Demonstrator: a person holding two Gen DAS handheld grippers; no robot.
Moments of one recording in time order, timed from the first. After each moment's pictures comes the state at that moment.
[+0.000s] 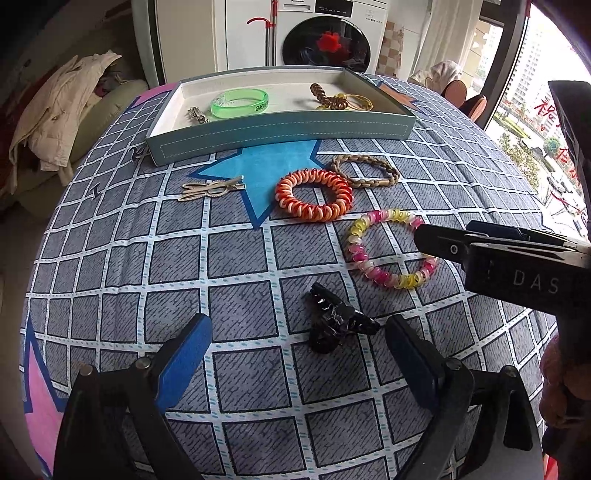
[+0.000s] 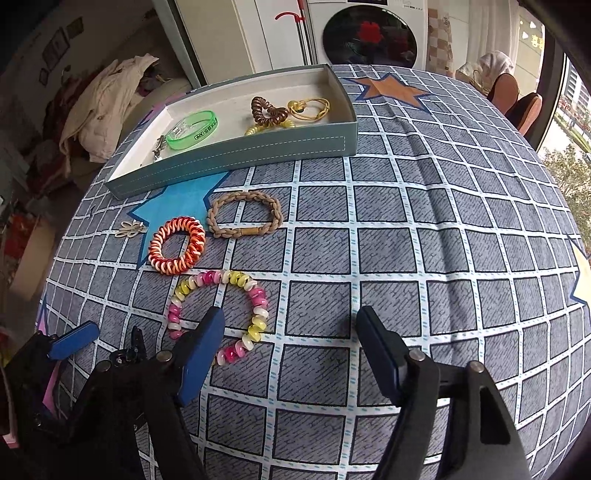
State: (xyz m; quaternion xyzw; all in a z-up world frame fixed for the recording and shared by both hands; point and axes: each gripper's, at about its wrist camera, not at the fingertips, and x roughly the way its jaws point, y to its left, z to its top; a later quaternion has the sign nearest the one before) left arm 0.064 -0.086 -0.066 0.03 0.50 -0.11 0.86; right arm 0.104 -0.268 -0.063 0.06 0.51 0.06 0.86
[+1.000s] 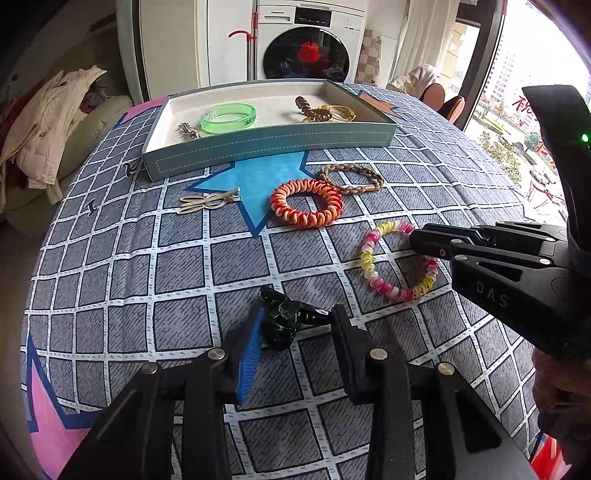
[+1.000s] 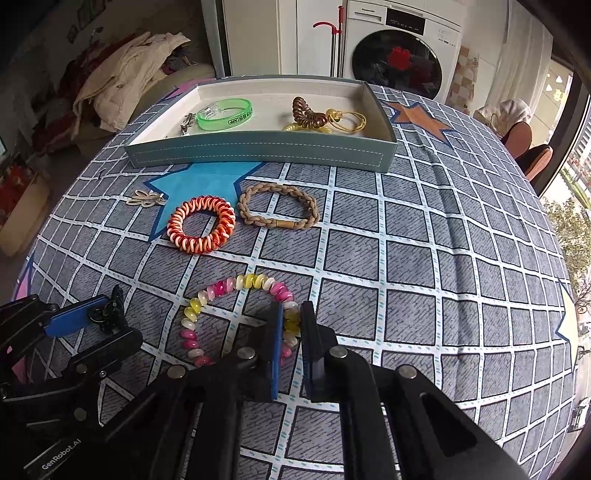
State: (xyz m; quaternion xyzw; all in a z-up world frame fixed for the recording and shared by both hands) left arm 0.057 -0.074 -0.057 0.03 0.47 -0.16 0.87; right arm 0.090 -0.237 -0.060 -0.03 0.49 0.07 0.87
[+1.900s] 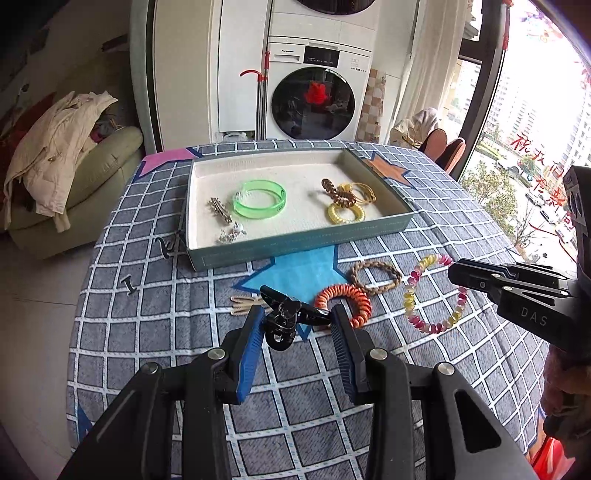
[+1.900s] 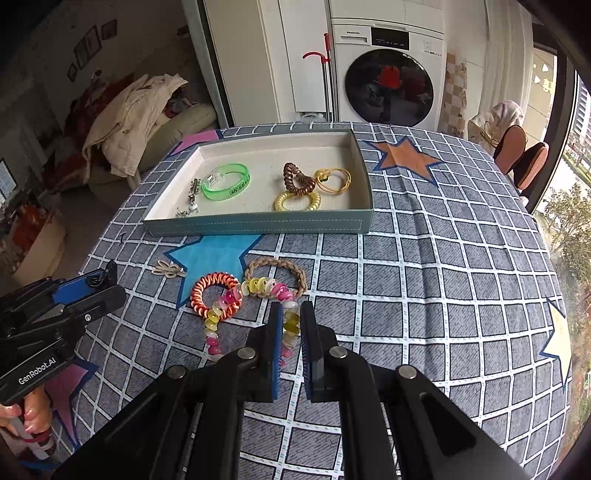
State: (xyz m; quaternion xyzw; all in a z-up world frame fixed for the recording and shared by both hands) left arm 0.105 -0.040 0.010 0.01 0.41 -0.16 0.90; right arm 0.107 -0.259 0.000 0.03 0.44 0.09 0.89
